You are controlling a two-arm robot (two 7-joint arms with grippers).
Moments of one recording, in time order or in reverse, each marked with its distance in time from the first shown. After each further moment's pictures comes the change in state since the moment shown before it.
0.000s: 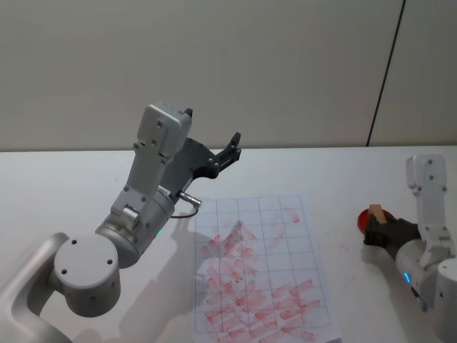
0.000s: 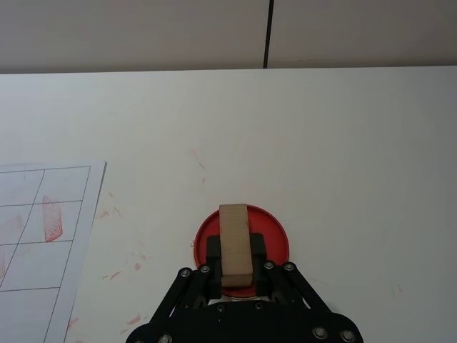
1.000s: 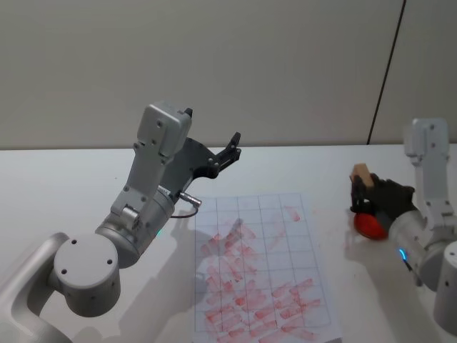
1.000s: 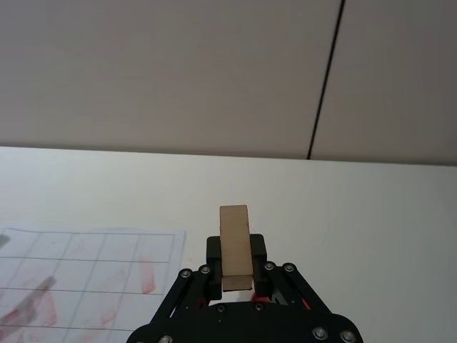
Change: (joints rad) left arm 0.000 0.000 0.000 0.000 0.000 0.000 0.000; right arm -0.023 -0.006 -0.014 -0.179 -0.046 -0.021 0.063
